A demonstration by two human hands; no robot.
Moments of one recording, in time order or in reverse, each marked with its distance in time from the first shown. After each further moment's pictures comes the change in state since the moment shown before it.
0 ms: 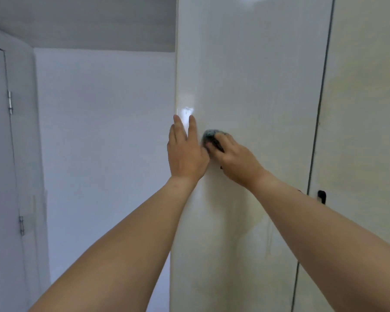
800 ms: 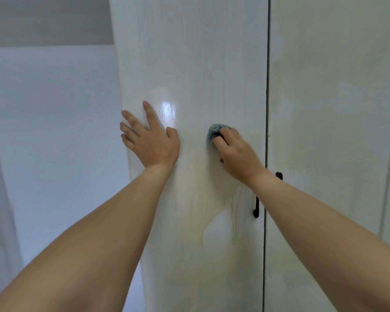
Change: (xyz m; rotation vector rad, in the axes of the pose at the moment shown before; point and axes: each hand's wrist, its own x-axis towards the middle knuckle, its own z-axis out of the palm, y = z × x) left_hand 0.011 0.045 0.044 0.141 0.117 -0.236; right_hand -0.089 0.069 -0.018 -0.045 0.097 0.213
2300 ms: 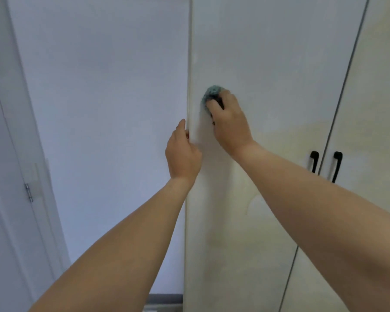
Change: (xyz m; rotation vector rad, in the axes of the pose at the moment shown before) left_hand -0.051 -0.132 -0.034 -0.554 -0.165 -0.063; right_hand 0.090 -0.164 0.044 0.126 0.022 0.126
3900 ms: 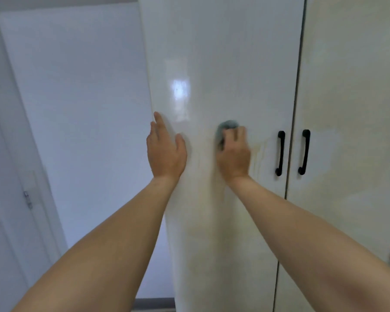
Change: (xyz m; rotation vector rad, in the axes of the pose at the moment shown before) left_hand -0.048 0.012 0.040 0.286 0.014 0.092; right_hand -0.143 0.047 -0.011 0.046 0.186 0.451
